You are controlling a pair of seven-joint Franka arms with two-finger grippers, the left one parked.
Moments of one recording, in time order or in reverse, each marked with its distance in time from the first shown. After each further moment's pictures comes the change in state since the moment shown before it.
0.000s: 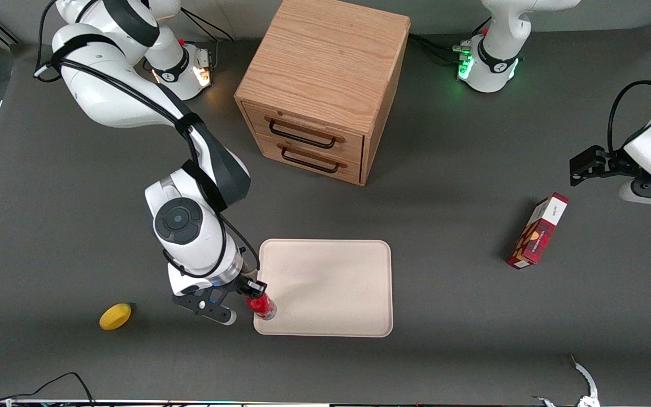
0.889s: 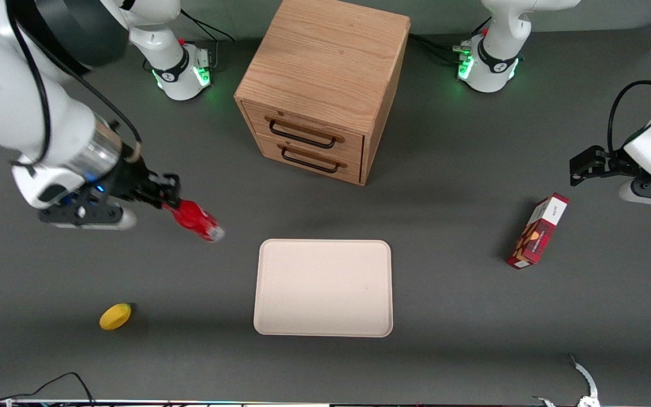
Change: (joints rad) arm -0.114 -0.446 -0.031 -0.081 0.390 -0.411 -0.375
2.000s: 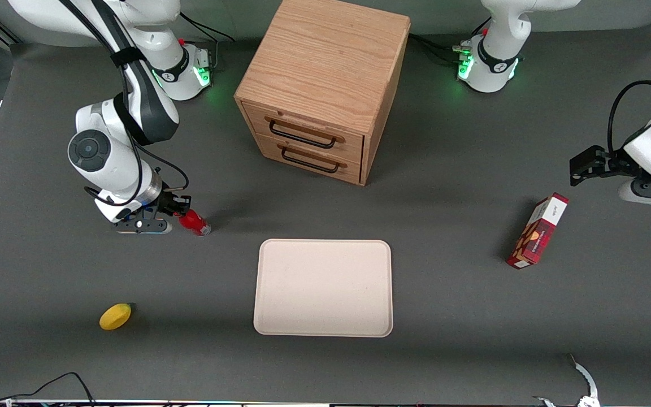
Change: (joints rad) arm -0.086 -0.313 -0.181 -1.057 0.005 0.664 -0.277
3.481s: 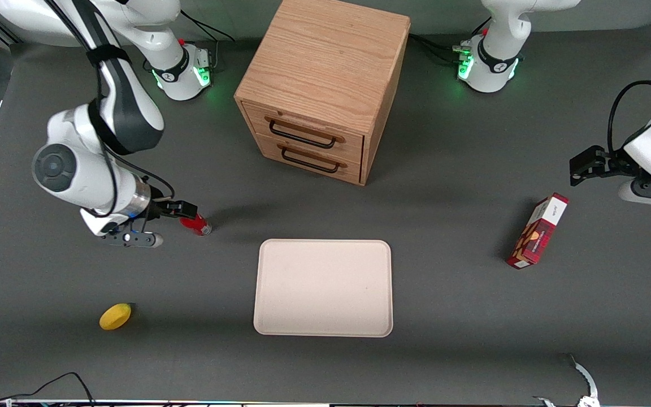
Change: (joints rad) arm 0.004 0.075 -0.004 0.178 0.101 -0.143 -0.005
